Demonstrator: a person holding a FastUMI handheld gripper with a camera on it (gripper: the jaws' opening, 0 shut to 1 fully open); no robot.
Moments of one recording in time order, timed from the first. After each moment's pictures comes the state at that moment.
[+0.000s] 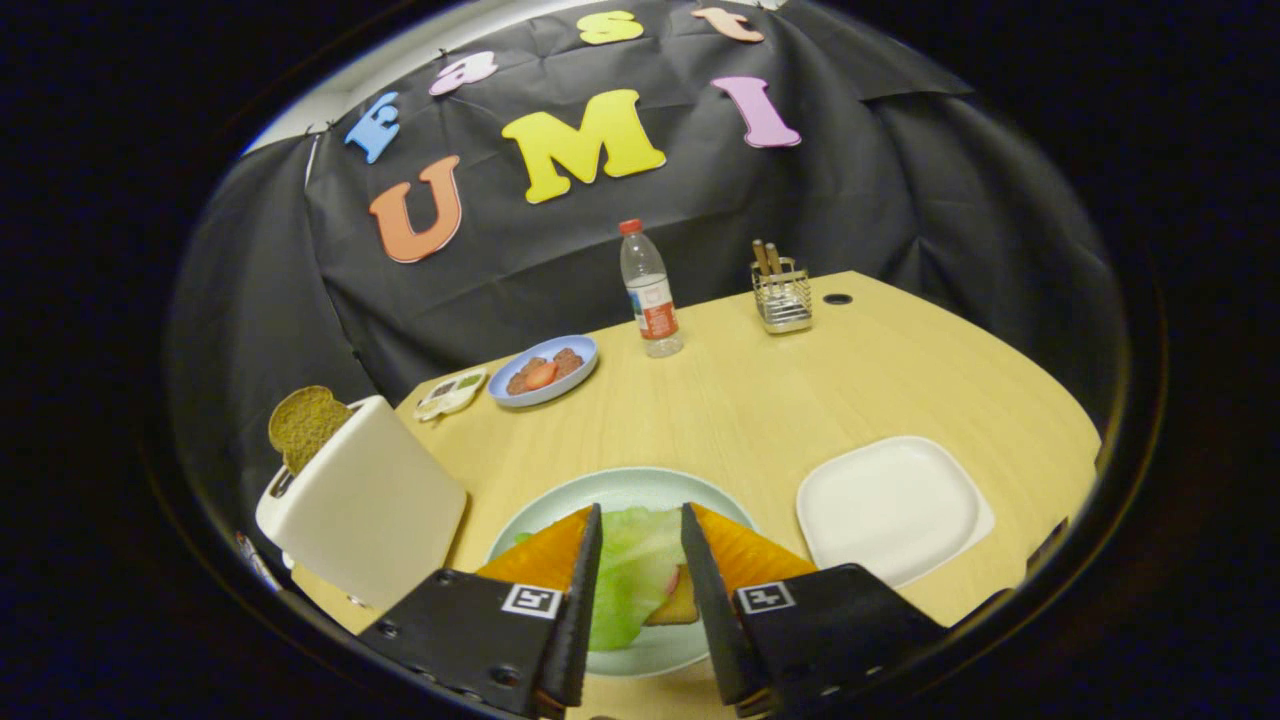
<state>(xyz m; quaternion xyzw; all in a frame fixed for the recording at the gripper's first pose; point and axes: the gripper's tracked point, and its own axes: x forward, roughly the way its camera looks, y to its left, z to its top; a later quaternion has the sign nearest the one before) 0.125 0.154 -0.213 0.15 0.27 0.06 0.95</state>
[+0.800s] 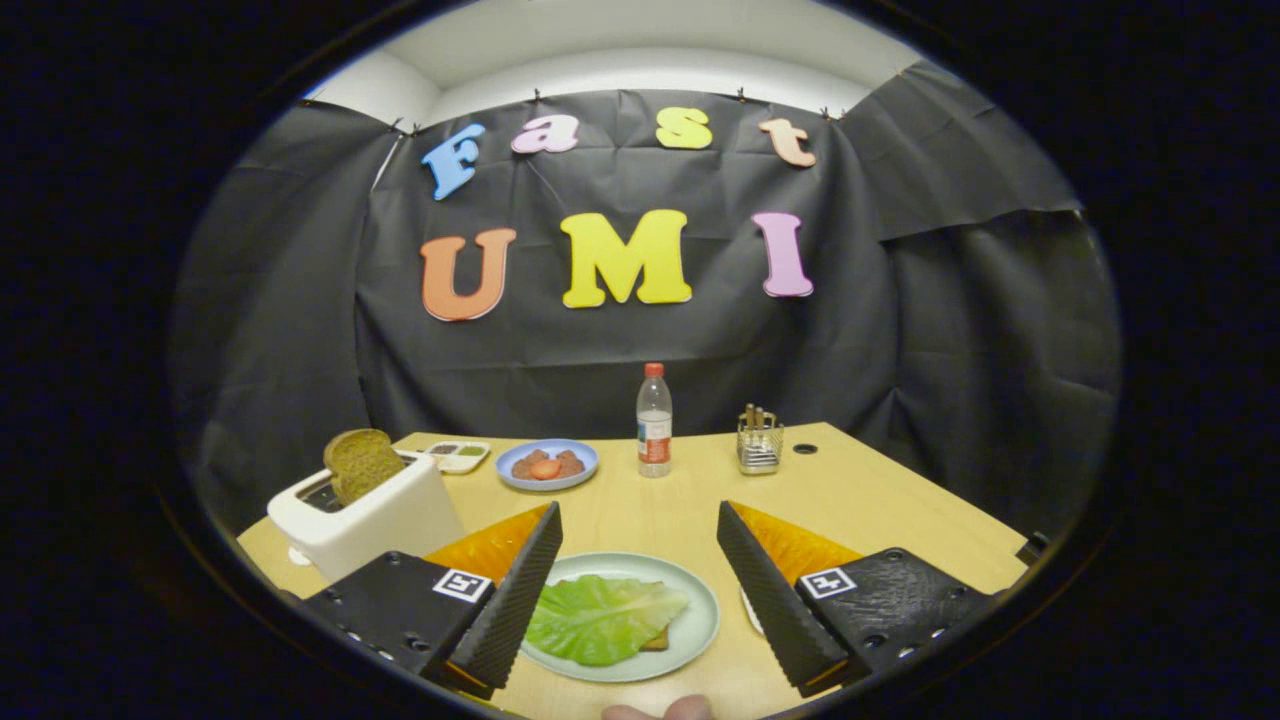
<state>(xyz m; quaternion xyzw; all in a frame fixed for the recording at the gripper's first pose) 0.073 0.173 -0.101 0.05 0.09 0.04 0.99</state>
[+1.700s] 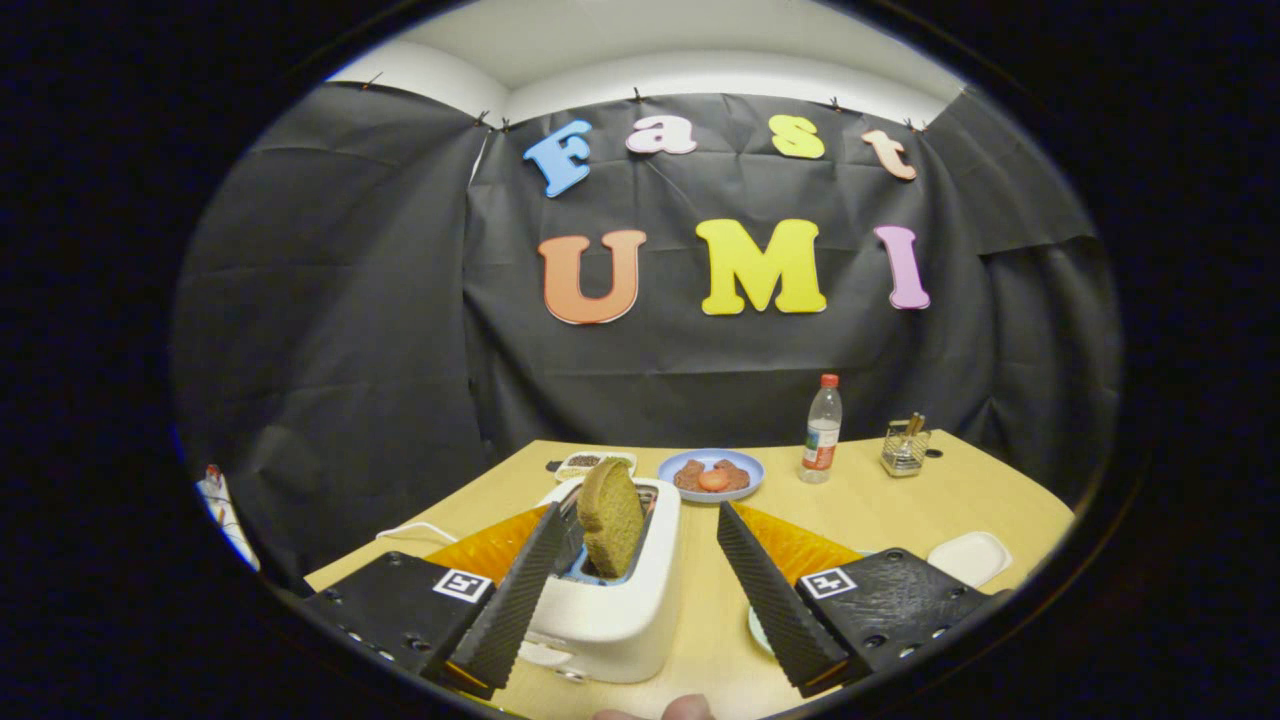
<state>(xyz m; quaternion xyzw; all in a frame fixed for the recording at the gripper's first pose) 0.061 0.397 -0.078 0.04 0.09 0.13 0.99</state>
